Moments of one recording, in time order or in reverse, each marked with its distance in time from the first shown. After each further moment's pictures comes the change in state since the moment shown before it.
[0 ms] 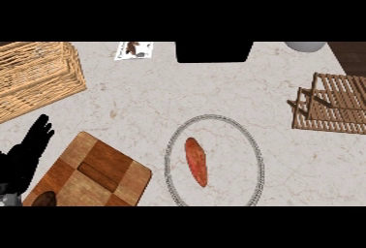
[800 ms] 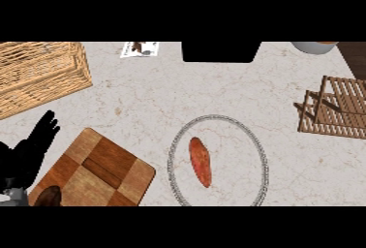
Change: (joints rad) left arm -0.036 -0.019 0.002 0.023 -0.027 -0.026 -0.006; right arm -0.277 -0.227 0.172 0.211 0.228 -0.162 0.073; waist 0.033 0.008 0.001
